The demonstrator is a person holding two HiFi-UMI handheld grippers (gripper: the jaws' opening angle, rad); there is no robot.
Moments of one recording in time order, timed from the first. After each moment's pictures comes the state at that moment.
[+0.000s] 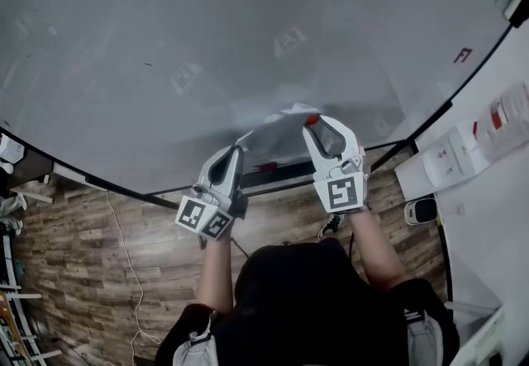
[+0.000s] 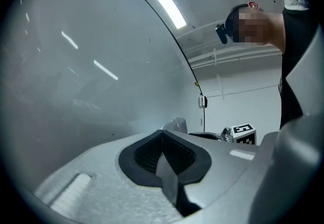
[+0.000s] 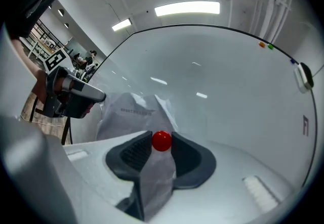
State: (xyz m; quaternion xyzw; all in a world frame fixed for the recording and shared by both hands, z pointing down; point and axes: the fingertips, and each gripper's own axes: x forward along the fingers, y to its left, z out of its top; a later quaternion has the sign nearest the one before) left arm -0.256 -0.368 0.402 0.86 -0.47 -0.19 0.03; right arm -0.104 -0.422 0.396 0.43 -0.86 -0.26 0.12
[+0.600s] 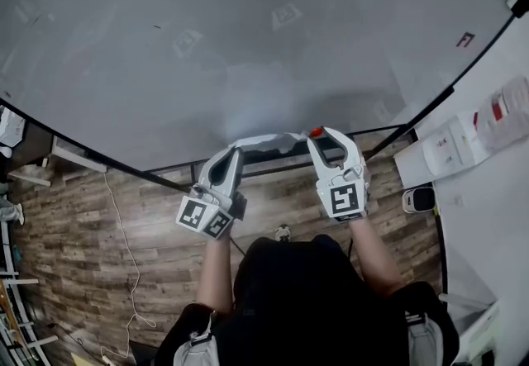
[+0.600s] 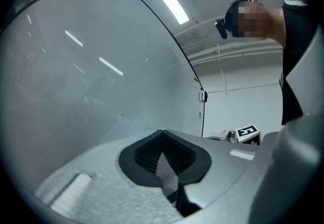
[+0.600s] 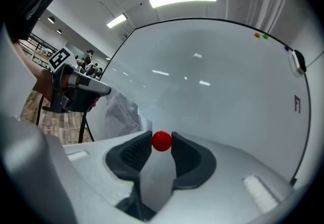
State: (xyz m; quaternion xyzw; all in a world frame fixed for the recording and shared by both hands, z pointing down) left arm -0.258 -0.310 0.437 0.85 -0.49 -0.16 0.06; right arm -0.091 -0.359 0.458 0.43 -0.87 -0.19 0.15
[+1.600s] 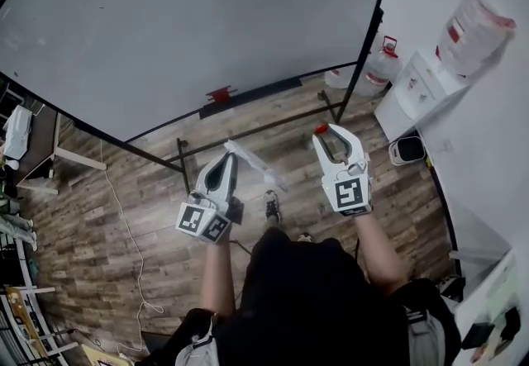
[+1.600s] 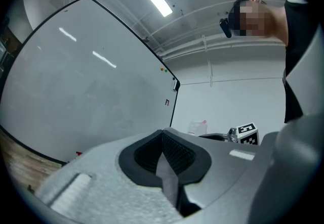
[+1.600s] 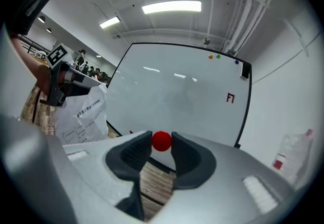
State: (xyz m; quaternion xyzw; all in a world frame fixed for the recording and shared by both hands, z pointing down) left arm -0.068 -0.084 0.446 0.87 -0.48 -0.11 0.08; right arm 0.132 -0.129 0.470 0.48 -0.85 -0.16 0.15
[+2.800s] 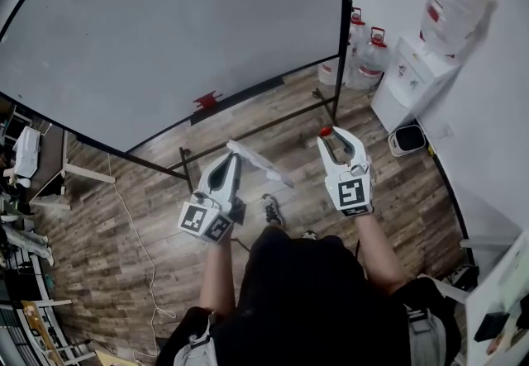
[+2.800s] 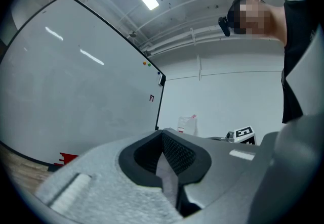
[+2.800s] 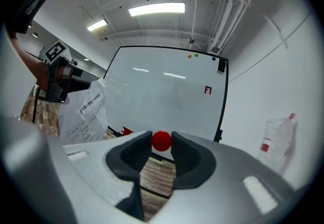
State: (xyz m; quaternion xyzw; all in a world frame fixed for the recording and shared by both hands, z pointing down) left arm 0.023 -0.052 0.430 0.89 -0.45 -0.08 0.05; right arm 0.229 -0.088 0.485 0.52 -0.84 -0.12 0.13
